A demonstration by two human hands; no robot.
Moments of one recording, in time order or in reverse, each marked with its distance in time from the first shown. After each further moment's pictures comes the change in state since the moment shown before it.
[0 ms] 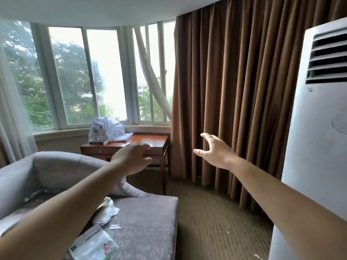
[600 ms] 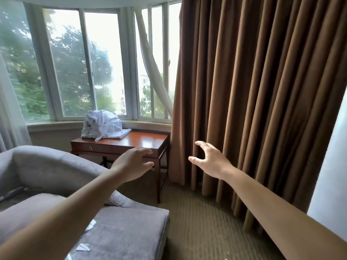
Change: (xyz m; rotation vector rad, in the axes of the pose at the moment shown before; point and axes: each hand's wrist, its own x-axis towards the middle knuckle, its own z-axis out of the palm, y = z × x) left_hand 0.227 0.040 0.157 -0.123 -0.016 -0.116; right_hand 0.221 0.178 0.040 0.055 -0.087 -0.068
